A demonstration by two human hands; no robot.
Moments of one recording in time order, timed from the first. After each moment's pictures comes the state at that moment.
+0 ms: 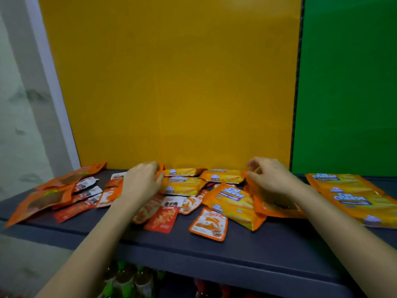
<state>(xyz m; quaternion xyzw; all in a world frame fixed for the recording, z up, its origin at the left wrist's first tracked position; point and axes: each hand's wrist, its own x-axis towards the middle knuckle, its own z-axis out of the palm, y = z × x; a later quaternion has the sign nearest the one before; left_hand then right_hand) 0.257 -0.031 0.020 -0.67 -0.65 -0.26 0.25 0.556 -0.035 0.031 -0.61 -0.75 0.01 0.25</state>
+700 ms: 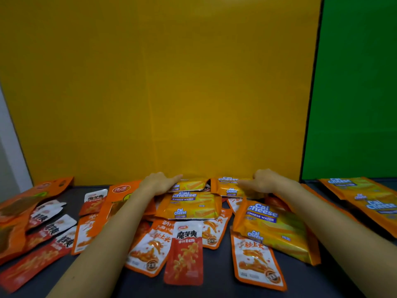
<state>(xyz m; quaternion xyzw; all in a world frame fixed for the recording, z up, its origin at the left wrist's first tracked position) 0.233 0.127 0.011 -0.71 -0.69 -0.12 -0.10 0.499 0.057 0.024 -0.78 -0.62 0.07 0.05</state>
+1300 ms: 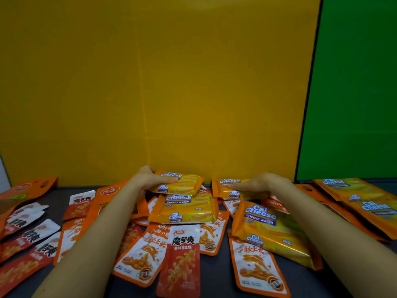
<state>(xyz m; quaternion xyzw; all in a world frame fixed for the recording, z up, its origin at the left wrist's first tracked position) 0.224 0.143 0.013 -0.61 -0.62 -0.35 -0.36 0.501 0.067 0.023 -0.83 -0.54 0.14 0.03</state>
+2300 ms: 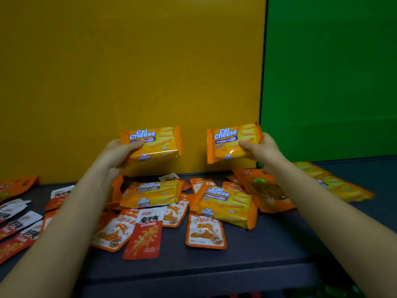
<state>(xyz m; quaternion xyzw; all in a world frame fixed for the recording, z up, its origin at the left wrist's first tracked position) 0.250 0.048 0.075 -0.53 -0.44 -0.54 -0.48 0.562 -0.008 0.054 -0.64 -0.43 0.19 0.60</state>
